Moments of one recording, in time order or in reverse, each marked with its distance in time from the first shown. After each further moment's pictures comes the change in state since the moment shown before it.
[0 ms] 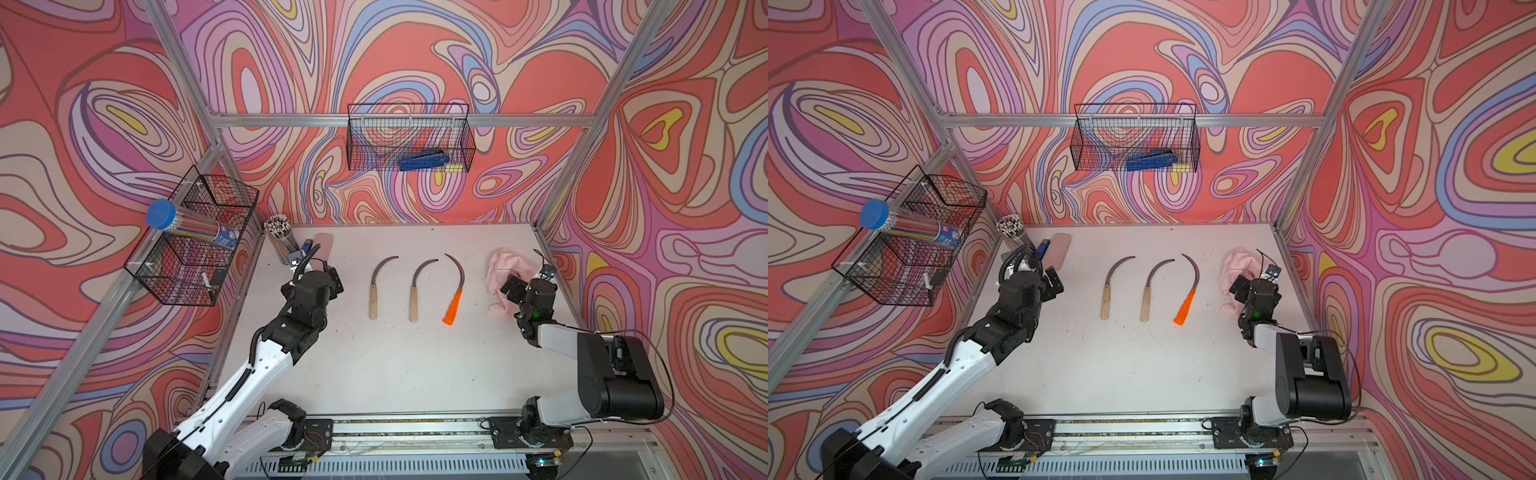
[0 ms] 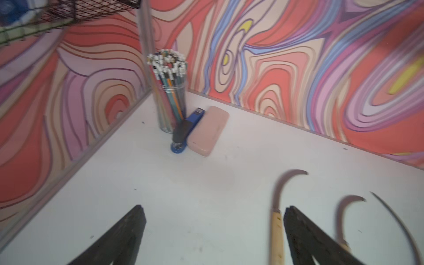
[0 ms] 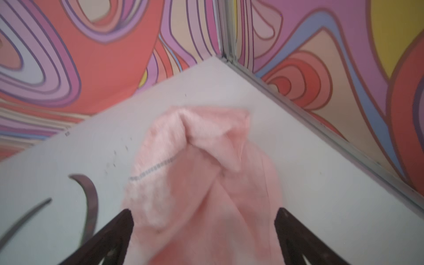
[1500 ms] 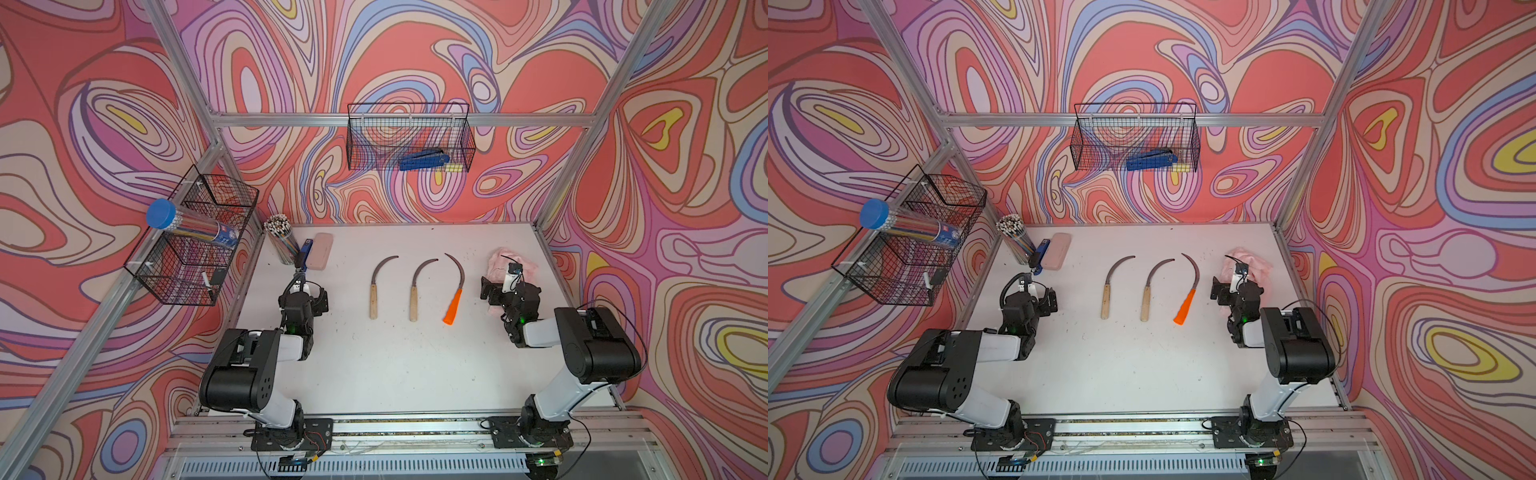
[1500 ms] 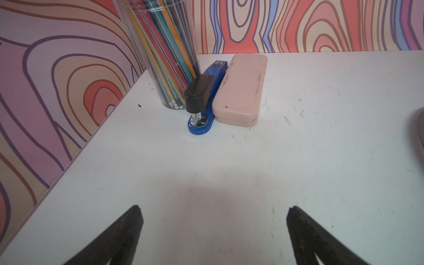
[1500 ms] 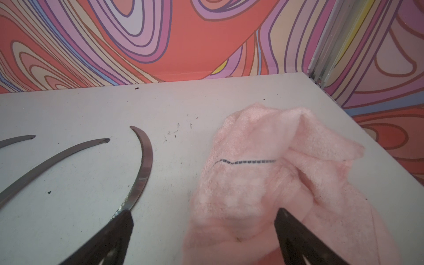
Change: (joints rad) left arm 0.357 0.519 -0.386 0.993 0.441 0.420; right arm 0.089 0.226 0.030 0.329 -0.201 -0.252
